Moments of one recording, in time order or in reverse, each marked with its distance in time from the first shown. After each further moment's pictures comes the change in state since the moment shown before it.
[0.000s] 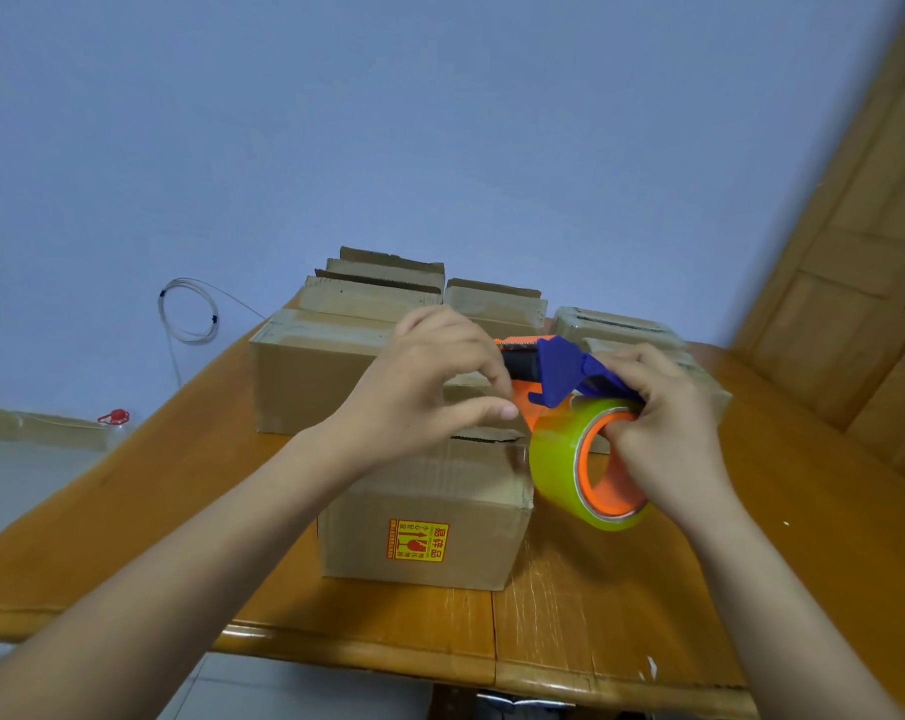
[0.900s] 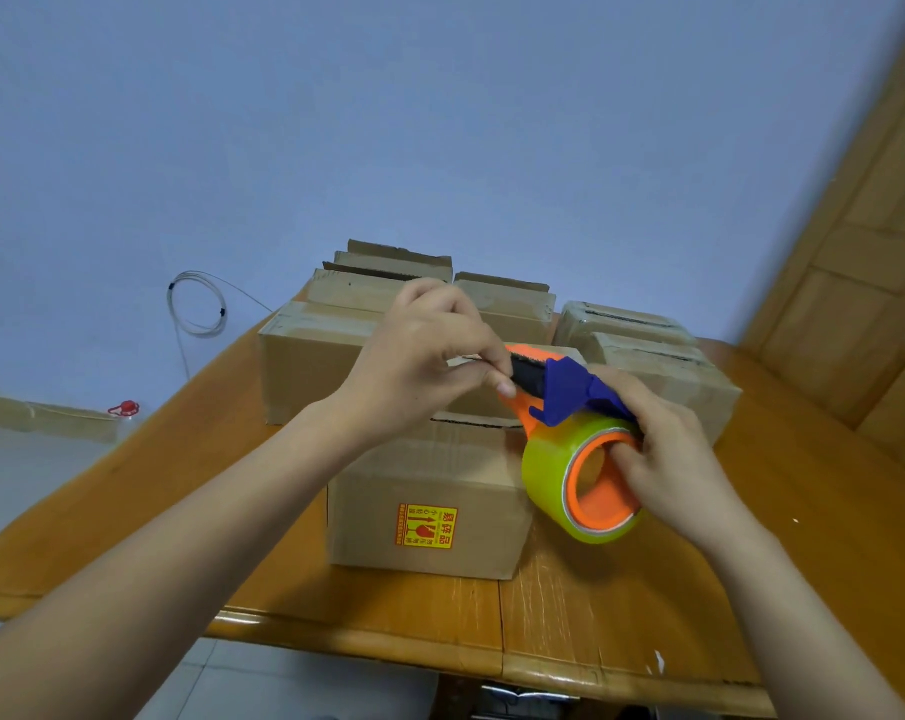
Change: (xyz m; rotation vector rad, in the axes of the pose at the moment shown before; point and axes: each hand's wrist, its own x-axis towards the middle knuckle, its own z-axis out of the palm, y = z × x) left_hand 0.005 -0.007 -0.006 0.072 0.099 0.008; right_hand -0.018 0.022 0.001 0.049 -0.237 -0.093
